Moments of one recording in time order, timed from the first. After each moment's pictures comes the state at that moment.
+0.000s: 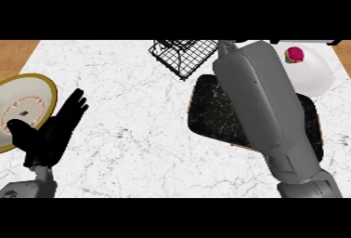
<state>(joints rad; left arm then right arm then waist) -0.07 0.24 0.03 -1.57 0.14 -0.06 0.22 -1.15 -0.02 -0.04 -1.05 1.08 -0.14 0.71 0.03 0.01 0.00</state>
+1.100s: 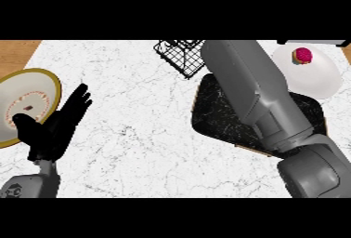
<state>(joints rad) -0.12 0.23 0.03 -1.56 0.11 -0.07 0.23 -1.44 -0.04 -0.17 -0.33 1.06 -0.49 0.61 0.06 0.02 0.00</state>
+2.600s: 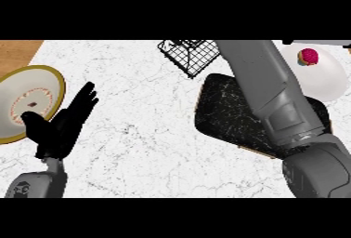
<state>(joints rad) -0.14 0.19 0.01 -1.57 0.09 -0.06 0.24 -1.44 -0.06 -0.43 -0.35 0.82 -0.91 0.31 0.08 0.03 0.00</state>
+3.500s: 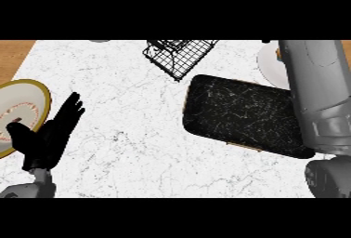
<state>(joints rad) -0.06 0.21 0.08 -1.55 0.10 -0.07 0.20 -1.25 -0.17 -0.53 -0.69 0.59 -0.92 0.17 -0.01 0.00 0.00</state>
